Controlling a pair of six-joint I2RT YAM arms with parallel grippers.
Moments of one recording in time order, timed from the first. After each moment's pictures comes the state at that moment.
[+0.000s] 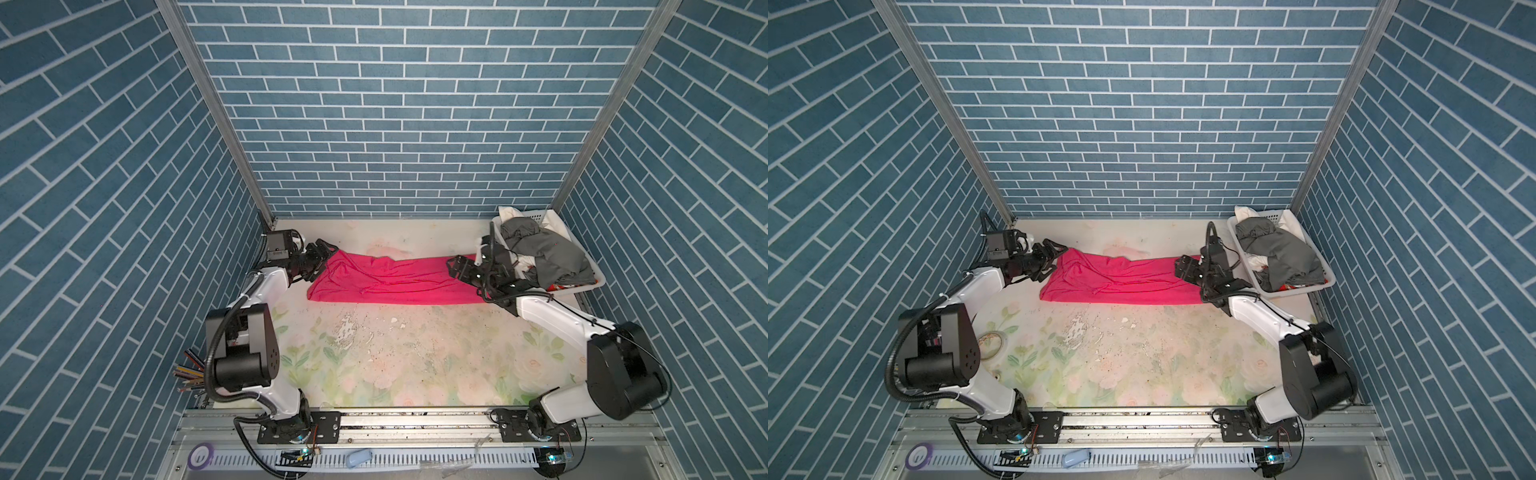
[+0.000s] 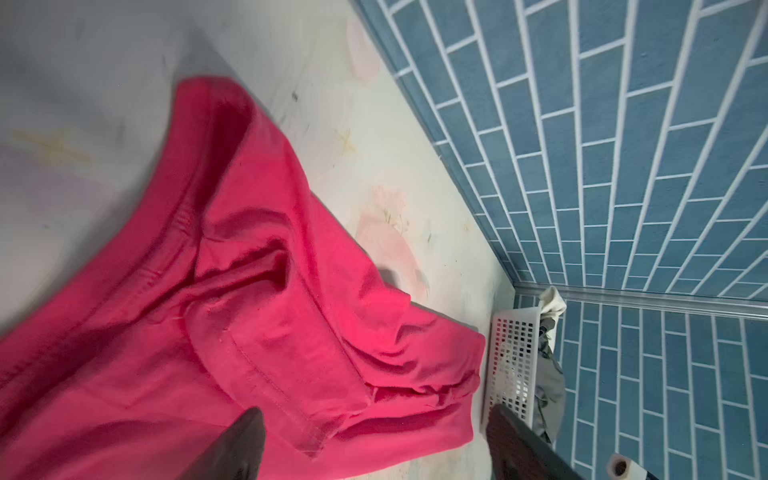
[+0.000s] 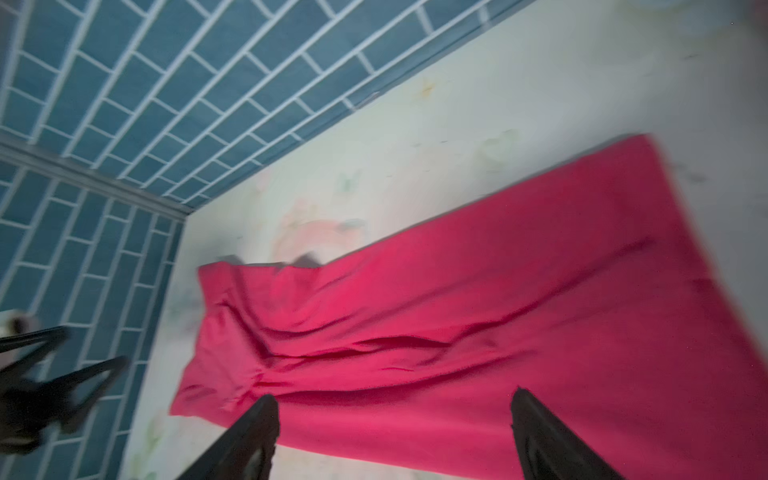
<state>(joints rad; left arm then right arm) 0.14 1.67 1.10 -0.22 0.64 -0.79 0.54 1.53 0.94 0.04 -0.09 0.75</state>
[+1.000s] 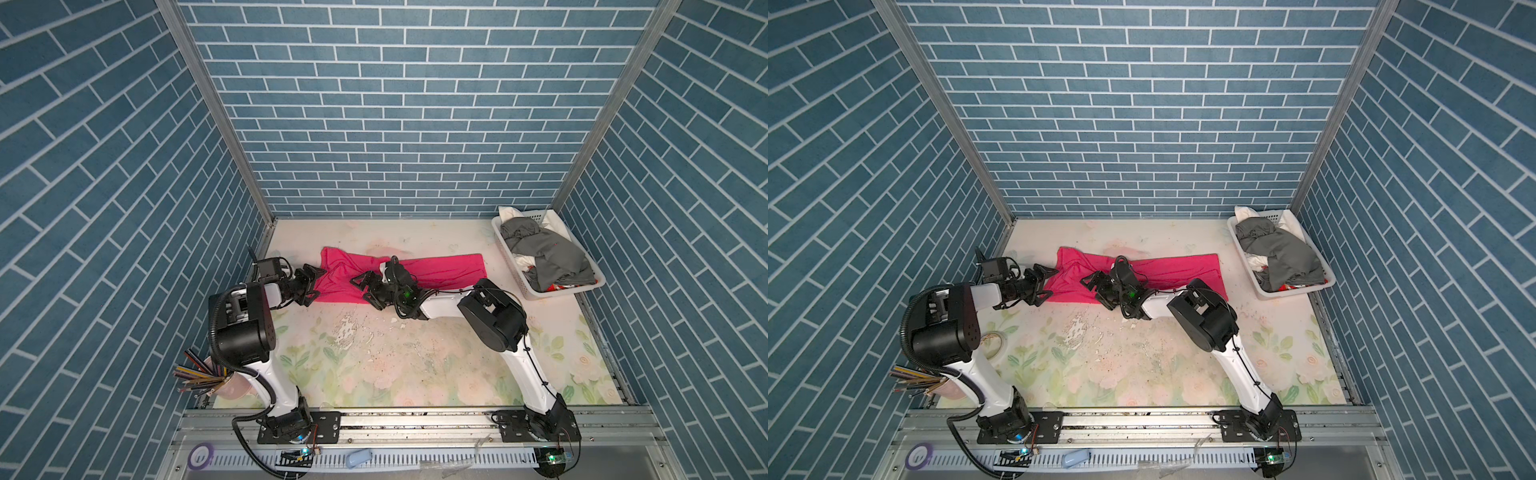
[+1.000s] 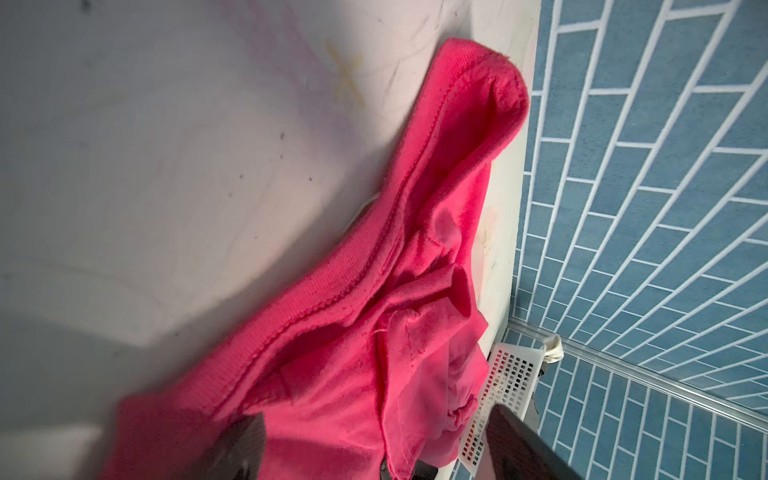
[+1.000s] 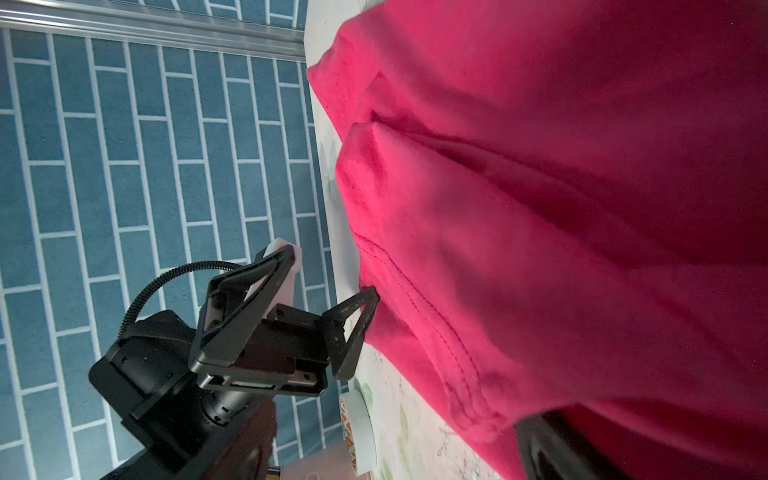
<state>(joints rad) 0.29 1.81 0.90 0.01 0.75 -0.88 0.91 2.31 1.45 0.50 -0.31 1.40</state>
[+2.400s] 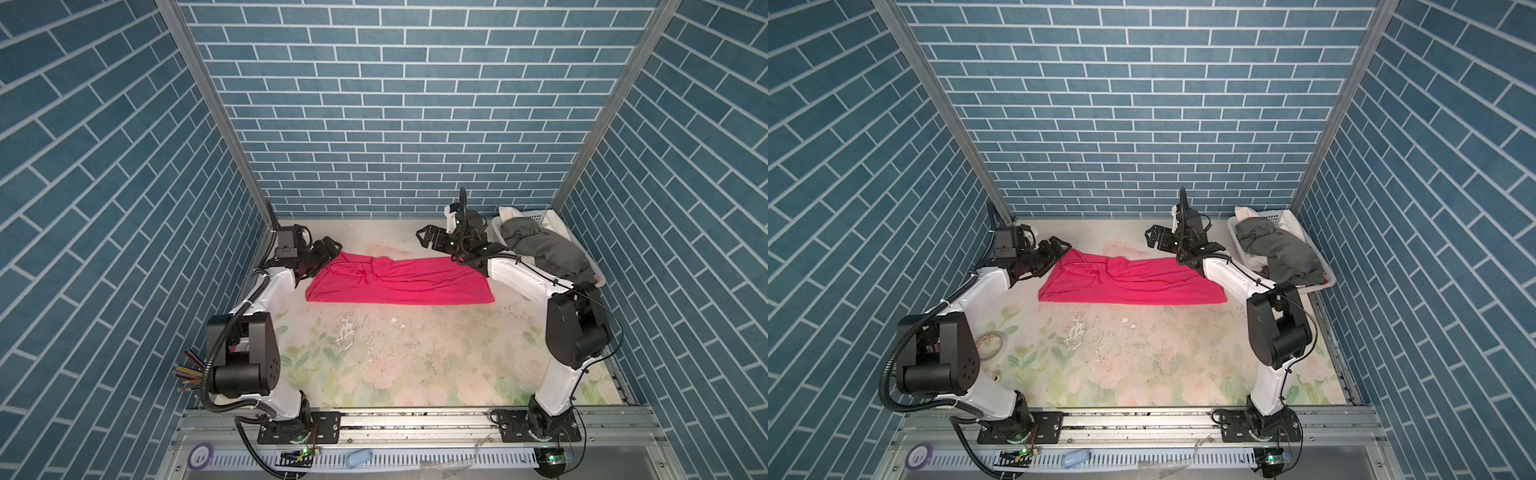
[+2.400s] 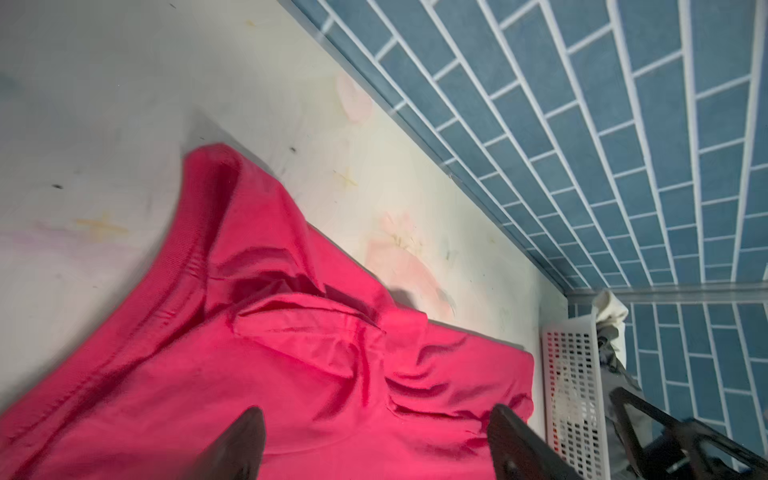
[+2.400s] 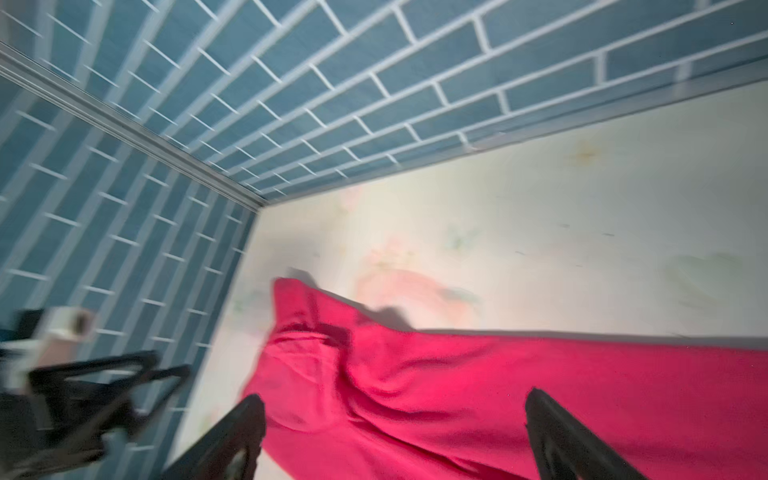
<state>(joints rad) 0.04 1.59 1.09 -0.22 0.43 -0.67 0.50 1.82 1.38 -0.15 -0.17 0.49</state>
